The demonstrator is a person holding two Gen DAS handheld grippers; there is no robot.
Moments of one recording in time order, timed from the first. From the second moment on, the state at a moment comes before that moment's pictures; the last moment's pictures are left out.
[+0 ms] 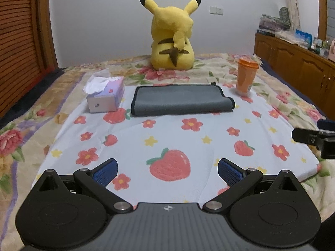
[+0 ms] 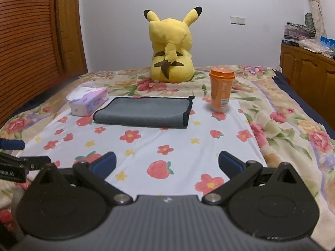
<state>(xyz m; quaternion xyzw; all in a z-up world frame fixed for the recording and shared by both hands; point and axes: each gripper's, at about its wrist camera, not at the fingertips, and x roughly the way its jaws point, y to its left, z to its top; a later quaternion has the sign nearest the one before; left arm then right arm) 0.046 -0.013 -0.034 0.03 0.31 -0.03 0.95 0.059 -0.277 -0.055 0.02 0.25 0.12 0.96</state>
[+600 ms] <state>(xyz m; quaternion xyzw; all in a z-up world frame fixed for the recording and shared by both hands) 0.036 -0.004 -0.016 0.02 0.26 -0.01 0.97 0.054 -0.282 -0.049 0.03 0.21 0.11 0.97</state>
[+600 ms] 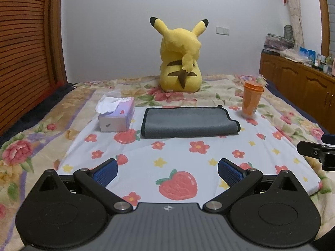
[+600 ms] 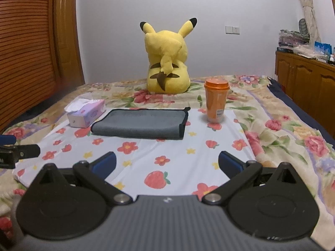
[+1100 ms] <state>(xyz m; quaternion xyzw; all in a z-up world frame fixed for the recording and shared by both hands) 0.030 -0.002 -0.007 0.02 0.23 -0.01 0.97 0.046 -0.286 -0.043 0.03 0.17 0.10 0.98</state>
